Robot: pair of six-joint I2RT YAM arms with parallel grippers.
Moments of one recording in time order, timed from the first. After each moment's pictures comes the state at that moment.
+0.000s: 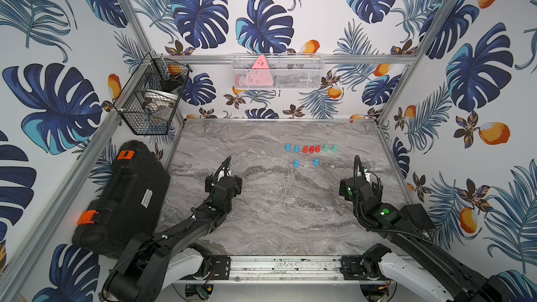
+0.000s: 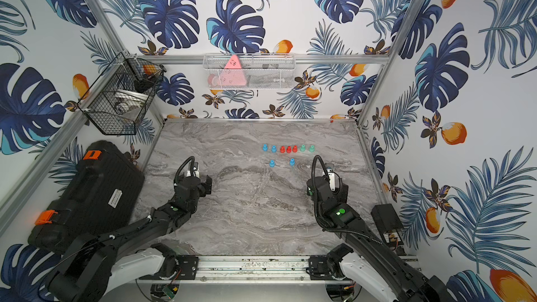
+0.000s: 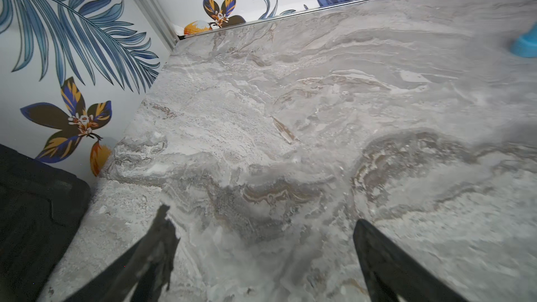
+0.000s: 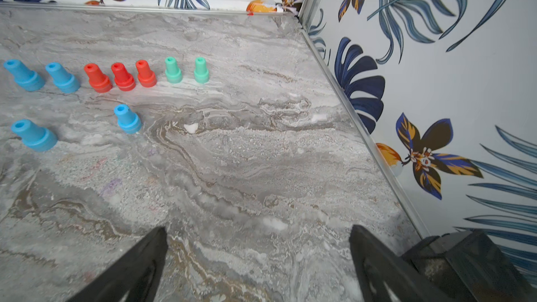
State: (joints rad) left arm -0.36 1.17 0.36 0.30 -0.61 -0.08; right arm 0.53 0.82 0.52 -0.39 0.78 0.34
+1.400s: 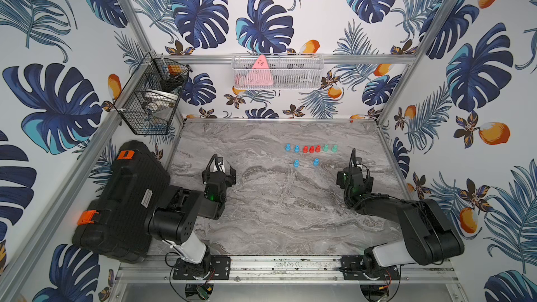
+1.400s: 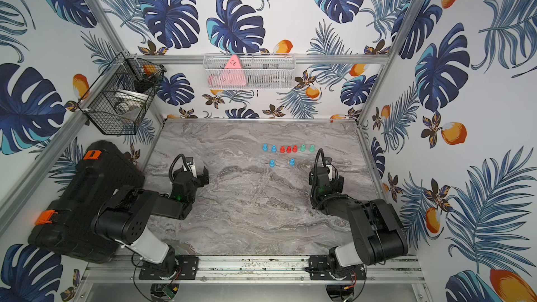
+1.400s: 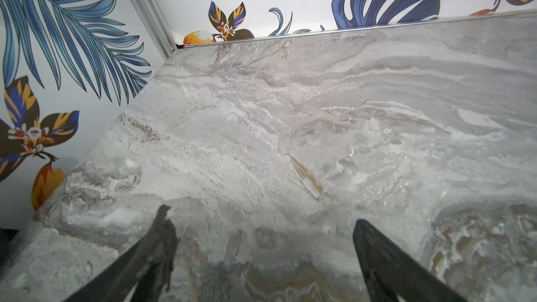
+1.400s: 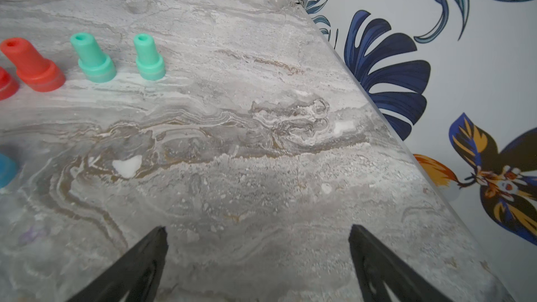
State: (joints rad) left arm -0.15 1.66 0.31 0.97 -0.39 0.00; right arm 0.23 1.50 0.46 0.42 0.64 0.14
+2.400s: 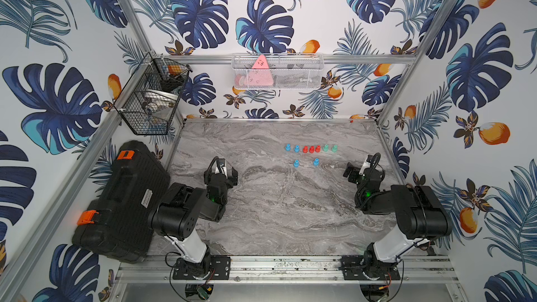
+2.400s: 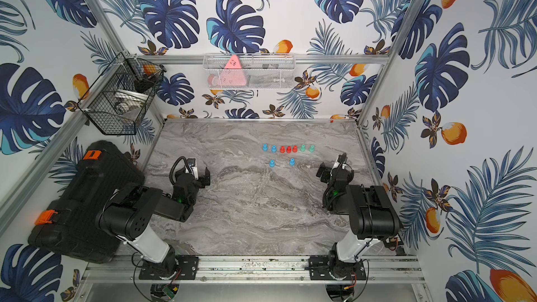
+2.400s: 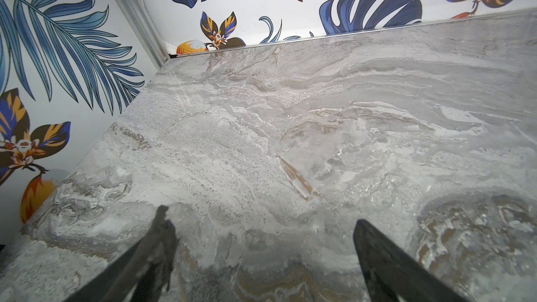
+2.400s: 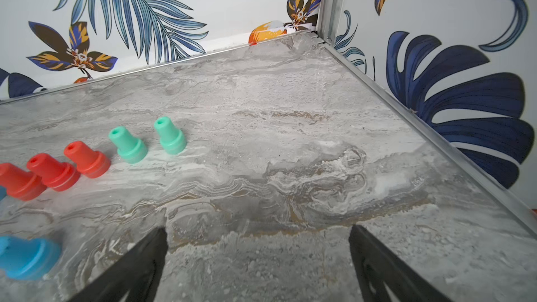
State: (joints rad) left arm -0.16 1.67 0.32 1.04 -0.37 0.03; right arm -0.03 1.66 0.40 0.91 0.20 0.16
